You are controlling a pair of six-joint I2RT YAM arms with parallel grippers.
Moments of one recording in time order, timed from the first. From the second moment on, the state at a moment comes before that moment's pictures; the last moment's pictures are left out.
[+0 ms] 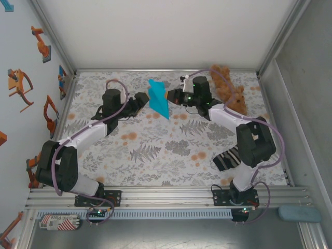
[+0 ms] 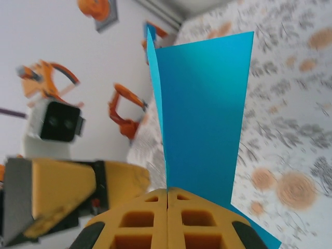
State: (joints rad) left arm -0.41 1.46 0.88 0.17 0.46 -0.99; right arm 0.45 1.77 1.20 0.24 -0.69 0.77
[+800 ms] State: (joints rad) left arm -0.51 1.58 0.95 0.51 0.58 -1.08; right arm 0.43 1.75 1.15 0.56 -0.78 1.12
